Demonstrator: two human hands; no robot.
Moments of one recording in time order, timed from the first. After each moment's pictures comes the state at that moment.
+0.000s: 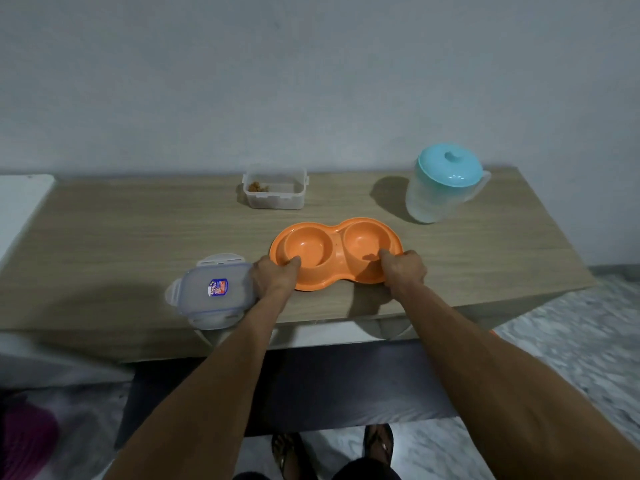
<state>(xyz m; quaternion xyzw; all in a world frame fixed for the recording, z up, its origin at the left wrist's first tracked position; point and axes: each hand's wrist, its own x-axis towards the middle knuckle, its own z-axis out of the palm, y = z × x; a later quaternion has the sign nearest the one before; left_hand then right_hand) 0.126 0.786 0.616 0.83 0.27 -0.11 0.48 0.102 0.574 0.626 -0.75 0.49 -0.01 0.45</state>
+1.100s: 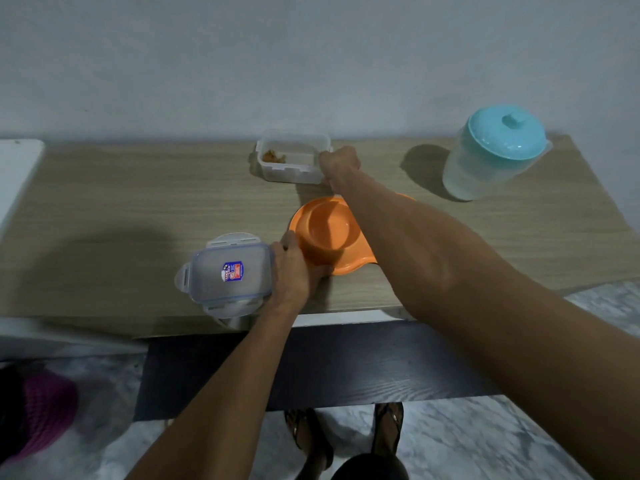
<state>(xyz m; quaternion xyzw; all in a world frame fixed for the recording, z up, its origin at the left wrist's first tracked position) 0.121 0.805 0.593 0.91 0.07 -0.12 0.39 0.283 0.691 0.646 -0.78 0.32 0.03 0.53</state>
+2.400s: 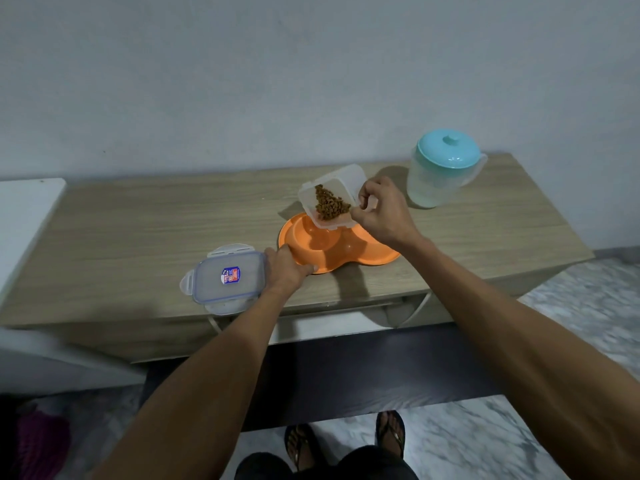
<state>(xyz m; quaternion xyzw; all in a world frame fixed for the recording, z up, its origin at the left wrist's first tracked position) 0.121 0.806 0.598 0.93 0.05 -0.13 0.34 0.111 0.605 0.698 -0.92 0.03 -0.13 0.38</state>
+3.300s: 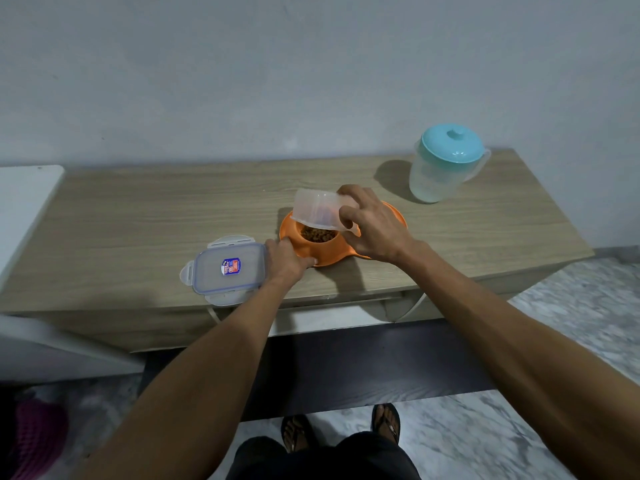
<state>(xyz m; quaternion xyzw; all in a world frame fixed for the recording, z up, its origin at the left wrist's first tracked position) 0.121 0.805 0.597 0.93 0.06 -0.12 0.33 0.093 0.615 0.685 -0.95 -0.24 -0.13 0.13</state>
